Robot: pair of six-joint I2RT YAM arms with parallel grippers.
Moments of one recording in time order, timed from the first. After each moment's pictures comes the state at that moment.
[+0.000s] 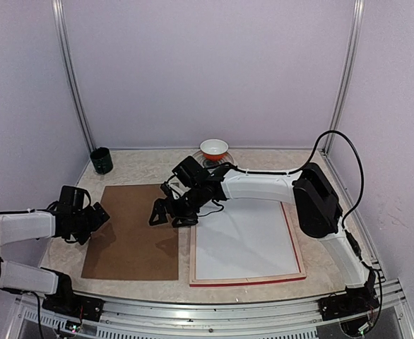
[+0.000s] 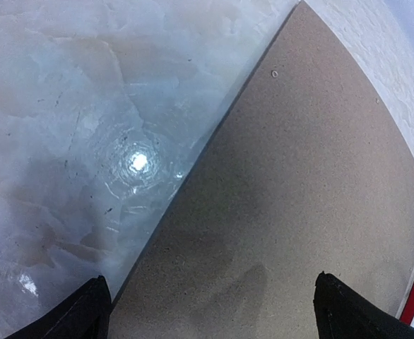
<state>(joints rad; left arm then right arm) -0.09 1.20 0.40 -0.10 -0.07 -0.83 0.98 2.38 2.00 -0.46 -0.52 0.63</state>
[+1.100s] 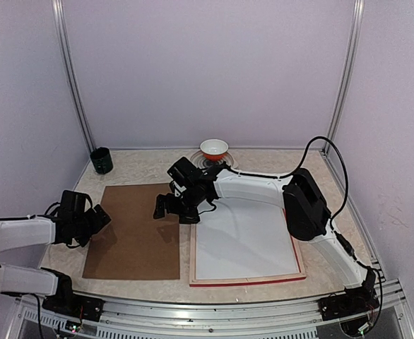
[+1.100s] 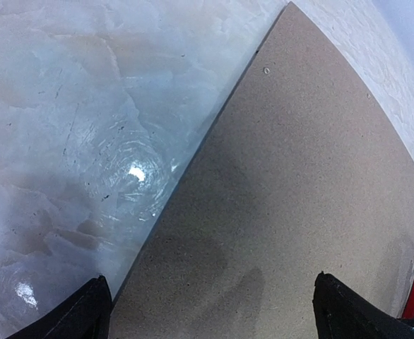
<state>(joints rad) -0.15 1.14 0.34 -0.05 -0.11 -0.86 0.97 2.52 2.19 -0.61 -0.27 0.83</state>
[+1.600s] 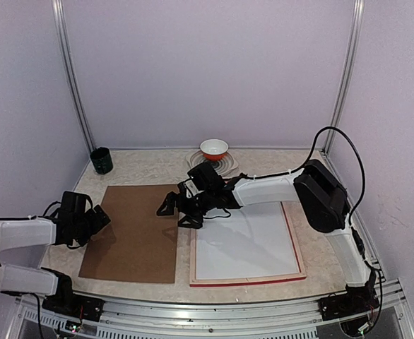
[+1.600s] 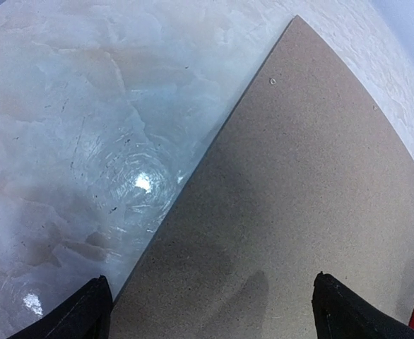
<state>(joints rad) -0.16 1.15 0.33 -0.01 -0.15 -0.83 0.93 2.35 1.75 -0.11 -0.48 0.96</state>
